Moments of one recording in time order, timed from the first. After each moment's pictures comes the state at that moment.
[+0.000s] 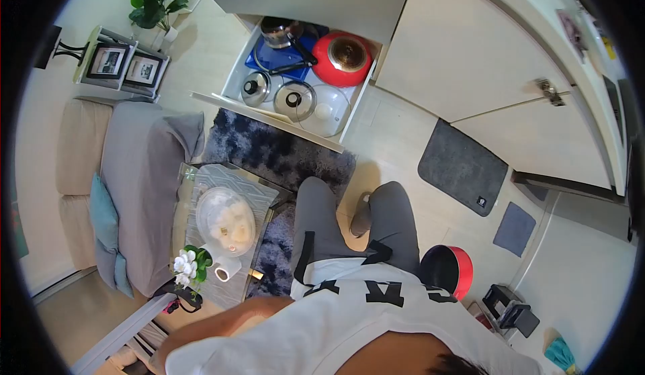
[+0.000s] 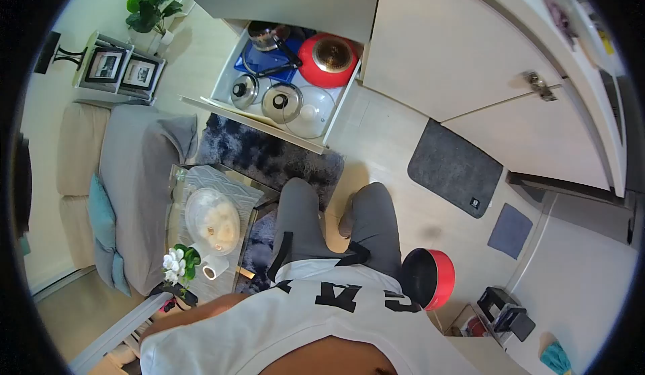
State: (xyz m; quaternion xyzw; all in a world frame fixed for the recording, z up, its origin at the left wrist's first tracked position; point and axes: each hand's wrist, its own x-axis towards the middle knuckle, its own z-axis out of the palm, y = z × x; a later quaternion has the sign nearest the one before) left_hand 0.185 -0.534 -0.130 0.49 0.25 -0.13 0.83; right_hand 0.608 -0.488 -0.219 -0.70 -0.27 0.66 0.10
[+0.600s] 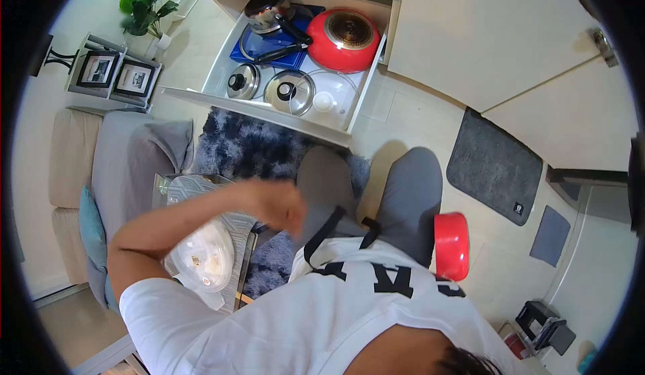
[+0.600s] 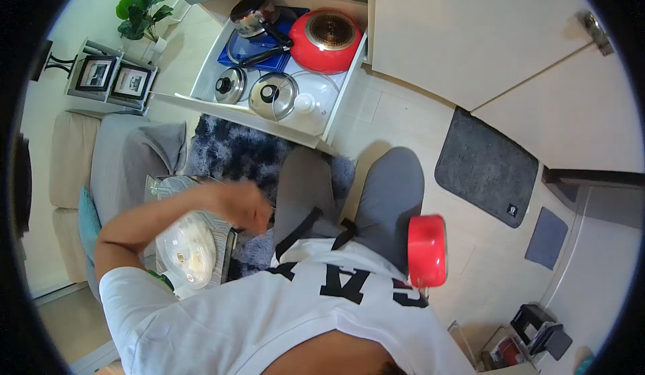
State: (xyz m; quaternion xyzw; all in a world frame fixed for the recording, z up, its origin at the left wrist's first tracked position) left_hand 0.139 -0.310 -0.265 0.72 0.32 -0.19 0.58; right_hand 0.586 -0.480 -0.440 -0.65 -0.32 0.64 0.23
